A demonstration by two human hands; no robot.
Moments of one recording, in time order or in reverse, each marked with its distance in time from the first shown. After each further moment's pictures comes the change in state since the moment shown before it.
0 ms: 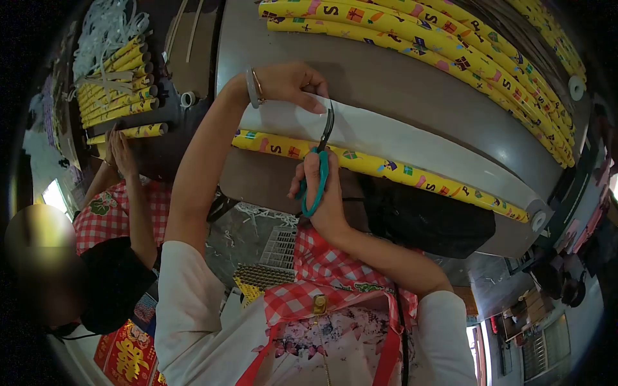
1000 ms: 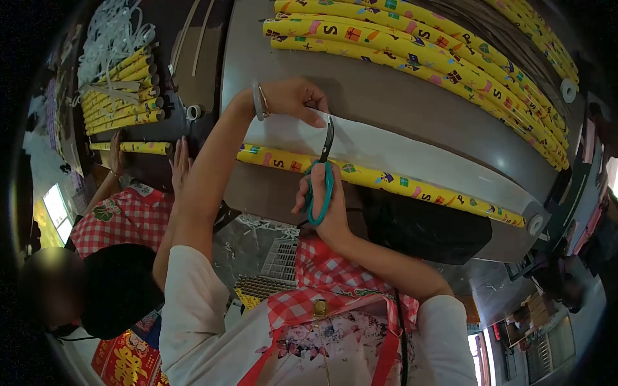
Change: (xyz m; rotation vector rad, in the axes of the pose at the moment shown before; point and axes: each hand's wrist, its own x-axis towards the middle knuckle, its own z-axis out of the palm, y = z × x) left_hand 0.004 -0.005 -0.002 -0.088 -0.032 0.026; right_hand -0.001 -0.011 0.000 -0.010 0.018 0.057
